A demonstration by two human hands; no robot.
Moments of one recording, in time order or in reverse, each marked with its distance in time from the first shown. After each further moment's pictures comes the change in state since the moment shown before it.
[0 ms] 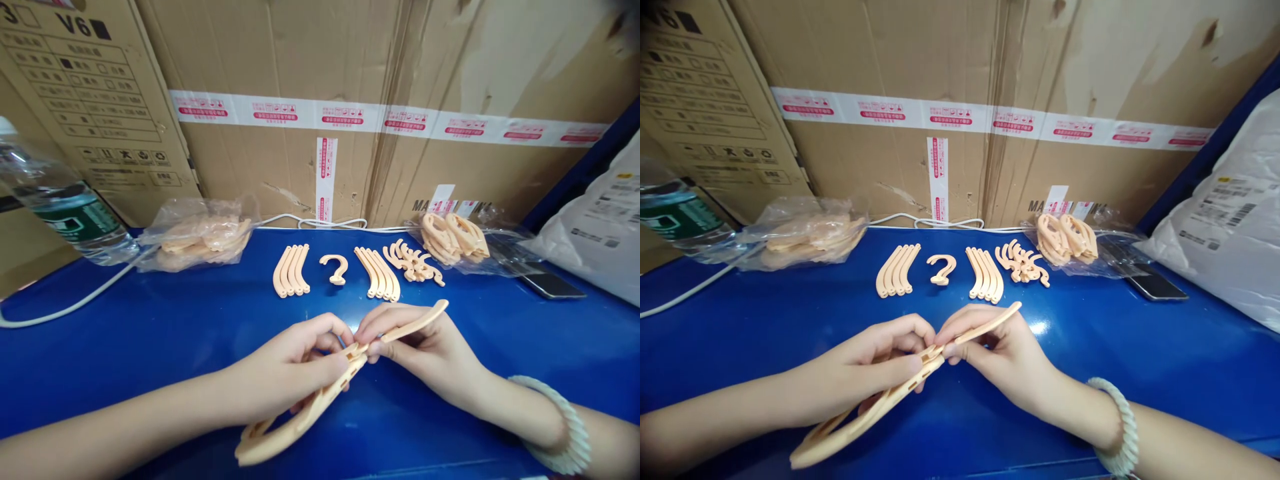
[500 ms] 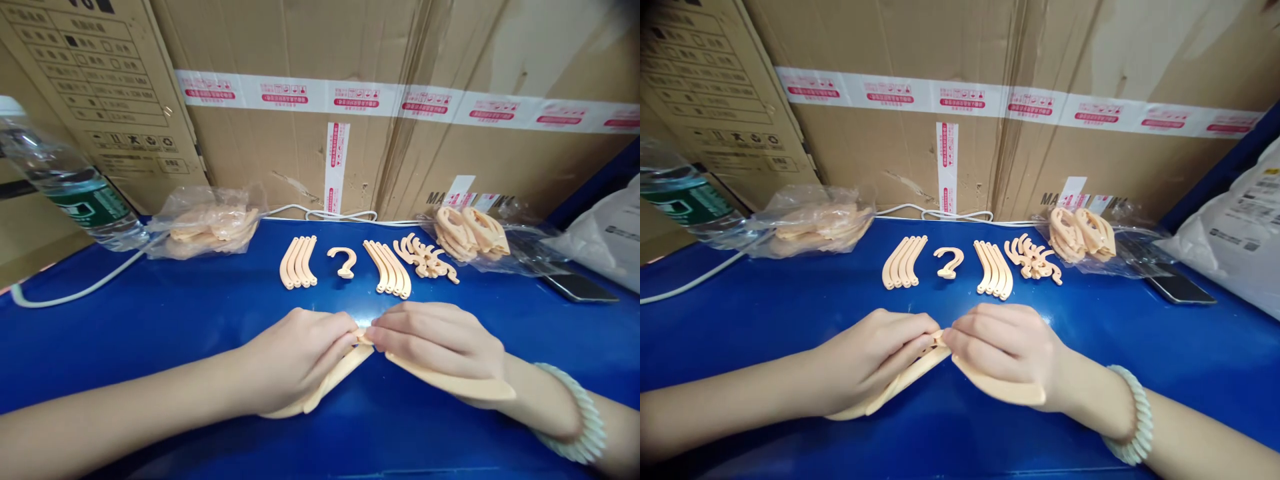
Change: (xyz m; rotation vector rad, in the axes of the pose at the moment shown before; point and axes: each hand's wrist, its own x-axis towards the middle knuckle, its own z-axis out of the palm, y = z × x) left_hand 0.007 -0.003 -0.010 0.887 0.128 0.422; right_hand 0.001 -0.003 -0.022 -0.909 -0.205 -0.736
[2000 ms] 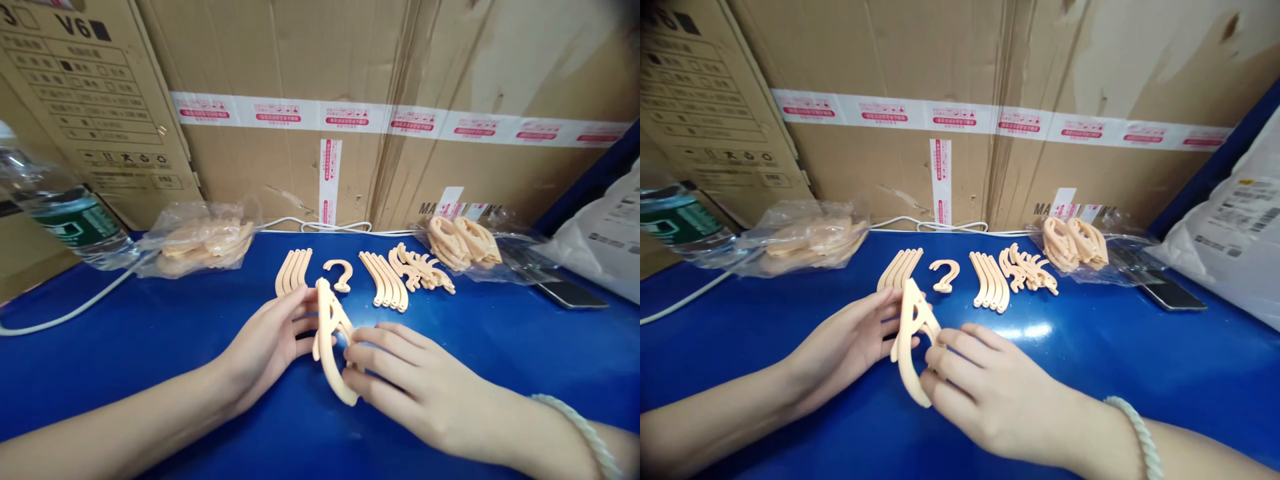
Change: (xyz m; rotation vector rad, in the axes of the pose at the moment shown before) left_hand 0.008 -0.006 -0.006 -1.406 0.439 -0.498; right_hand 0.014 -0.020 0.009 -0.142 -0.236 -0.015
